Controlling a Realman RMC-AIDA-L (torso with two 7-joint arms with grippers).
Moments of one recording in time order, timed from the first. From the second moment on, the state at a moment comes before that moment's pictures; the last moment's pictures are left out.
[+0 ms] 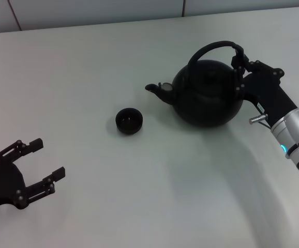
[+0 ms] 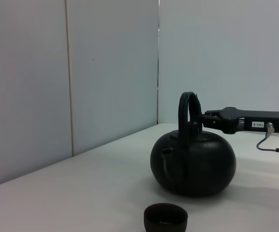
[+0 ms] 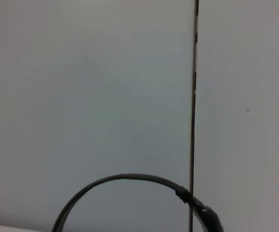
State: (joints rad) left arm -0.27 -2.07 0.58 0.45 1.89 1.63 -0.76; right arm 0.48 2.09 -0.11 0.25 -1.41 -1.26 -0.01
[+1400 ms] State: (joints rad) left arm -0.27 -2.07 0.58 0.44 1.88 1.64 -0.76; right arm 0.63 2.07 -0.20 -0.21 -1.75 -1.28 0.61
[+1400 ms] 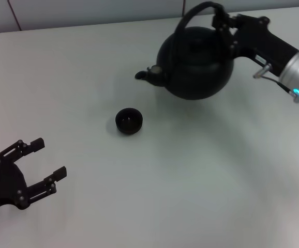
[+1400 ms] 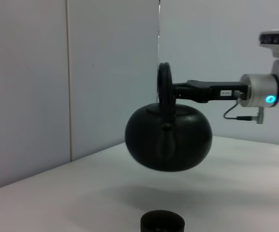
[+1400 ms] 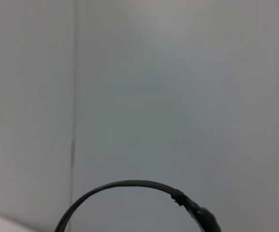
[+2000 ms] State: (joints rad) left arm -0.27 -2.06 0.58 0.42 1.88 1.64 -0.75; right arm 0.68 2.07 -0.37 -0.29 -1.75 -1.21 0.61
